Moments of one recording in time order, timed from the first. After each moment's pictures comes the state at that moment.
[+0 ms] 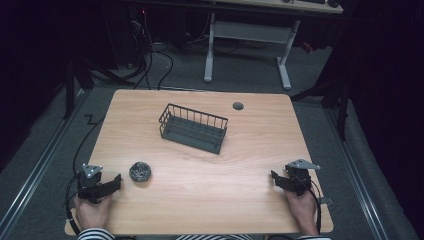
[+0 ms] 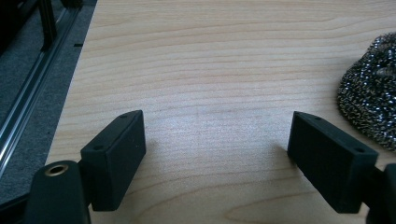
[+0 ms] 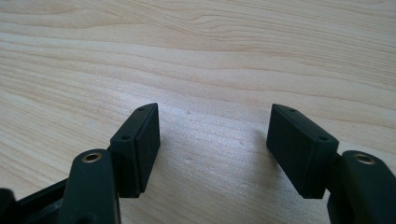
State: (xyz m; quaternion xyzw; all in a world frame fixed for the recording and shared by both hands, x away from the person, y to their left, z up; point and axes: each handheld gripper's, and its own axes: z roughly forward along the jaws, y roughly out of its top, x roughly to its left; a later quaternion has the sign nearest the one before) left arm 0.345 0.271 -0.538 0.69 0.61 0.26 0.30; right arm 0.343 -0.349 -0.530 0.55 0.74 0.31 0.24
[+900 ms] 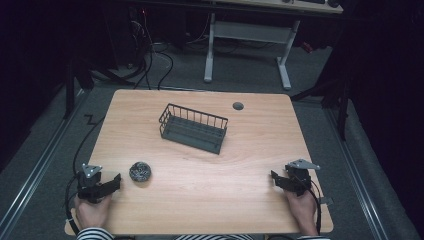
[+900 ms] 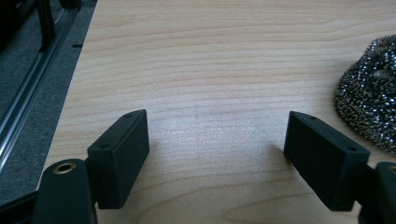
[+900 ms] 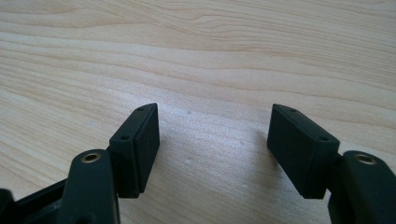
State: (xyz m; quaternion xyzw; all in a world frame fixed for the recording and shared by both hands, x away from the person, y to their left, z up) left arm 0.346 0.273 -0.537 0.69 0.61 0.25 0.31; right arm 0.343 -0.349 -0.530 0.55 0.74 0.31 0.24
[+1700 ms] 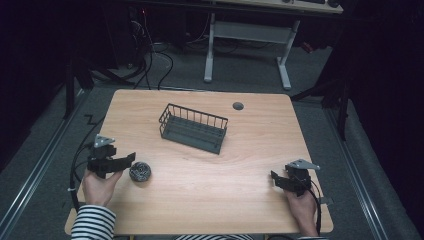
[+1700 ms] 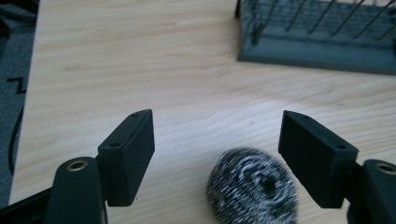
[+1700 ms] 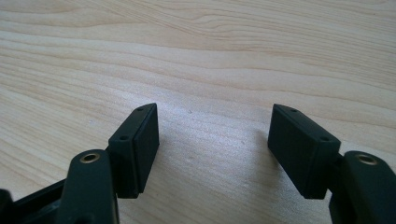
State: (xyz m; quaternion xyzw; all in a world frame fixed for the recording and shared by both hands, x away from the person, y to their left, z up) left arm 0.385 0.226 -0.443 0.74 0.54 0.19 0.36; right arm 0.343 -0.349 -0.530 0.55 0.74 0.31 0.24
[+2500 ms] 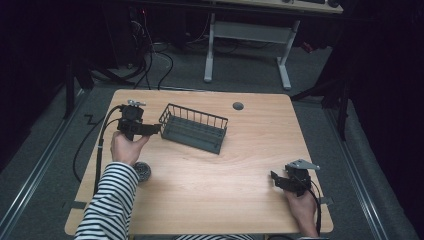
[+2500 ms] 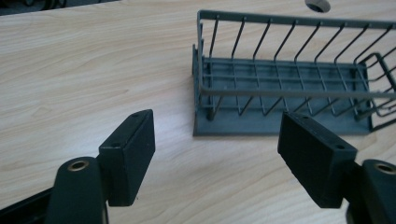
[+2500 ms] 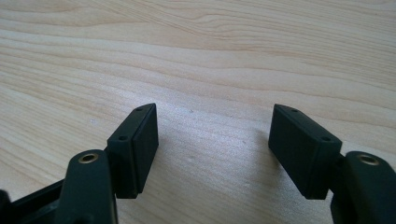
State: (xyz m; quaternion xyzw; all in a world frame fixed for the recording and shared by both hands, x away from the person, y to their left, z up) left arm 0.474 0.156 -0.399 0.76 0.52 0.16 0.34; right arm 0.342 -0.348 -0.530 0.55 0.74 0.31 0.24
